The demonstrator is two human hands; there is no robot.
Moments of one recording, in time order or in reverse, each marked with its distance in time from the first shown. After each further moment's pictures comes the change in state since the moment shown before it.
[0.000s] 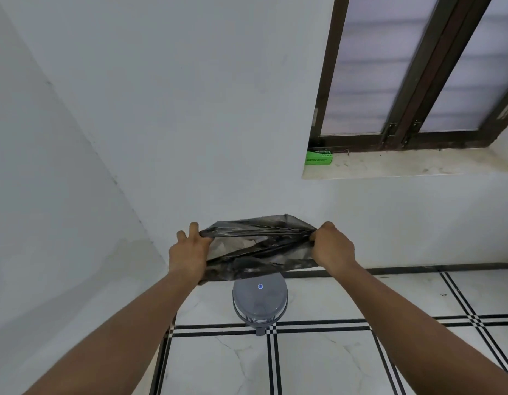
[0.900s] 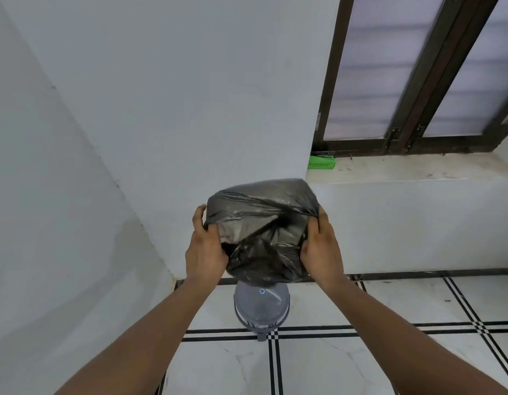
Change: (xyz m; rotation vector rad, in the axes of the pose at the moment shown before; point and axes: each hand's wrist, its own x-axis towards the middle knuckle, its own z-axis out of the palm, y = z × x) left_hand 0.005 0.025 0.001 -0.541 0.443 0.004; right_hand 0.007 -0.018 0.031 0.217 0.531 -0.297
